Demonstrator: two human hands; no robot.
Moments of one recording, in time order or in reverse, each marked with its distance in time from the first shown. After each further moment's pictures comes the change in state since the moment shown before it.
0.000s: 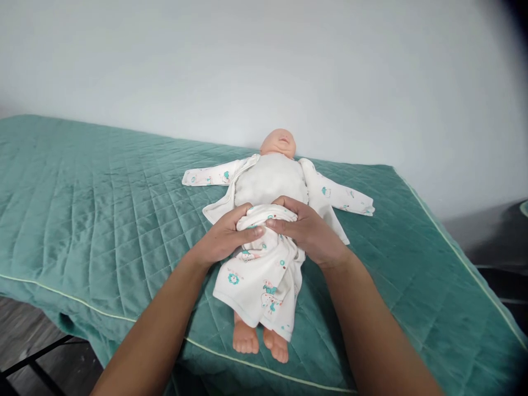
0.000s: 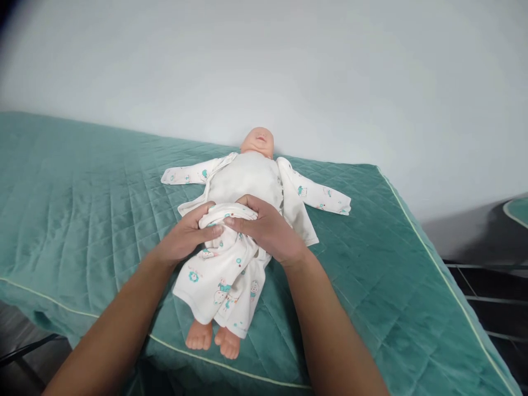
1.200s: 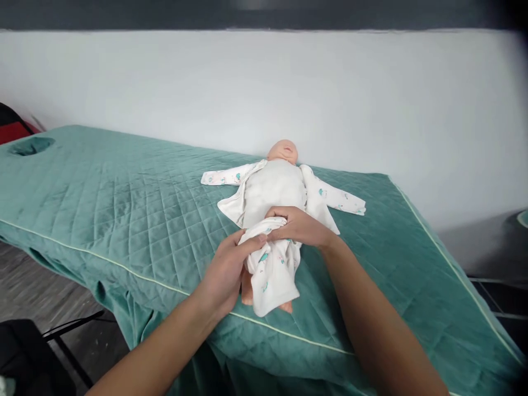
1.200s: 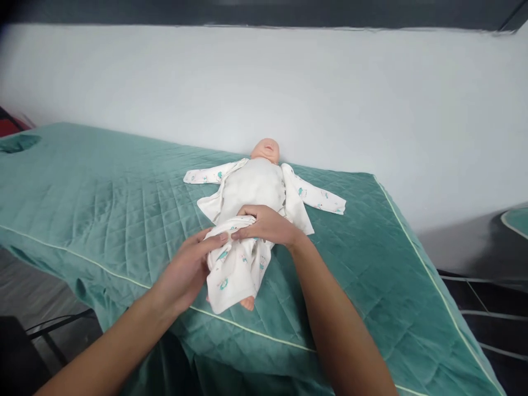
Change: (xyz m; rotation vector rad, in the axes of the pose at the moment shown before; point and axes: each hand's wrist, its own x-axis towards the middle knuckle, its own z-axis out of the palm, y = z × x) left_hand -0.084 0.042 0.084 -0.413 0.424 -0.293; right_hand -0.004 -0.005 -0.002 -0.511 -0.255 -0.053
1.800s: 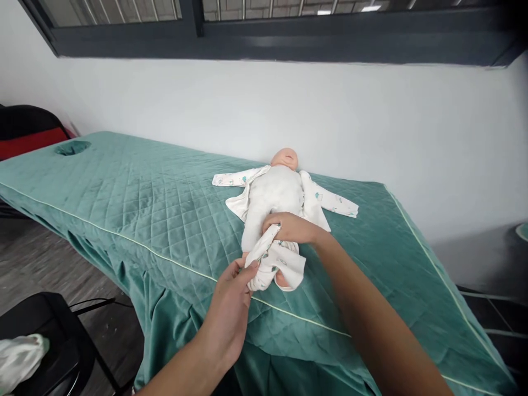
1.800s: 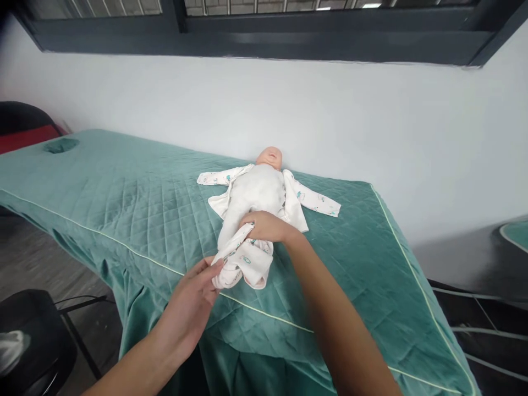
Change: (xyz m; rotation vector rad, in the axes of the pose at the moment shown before) left_hand -0.075 -0.039 0.022 -0.222 0.254 0.052; right_hand -0.005 0.009 0.005 -0.331 -0.182 -0.181
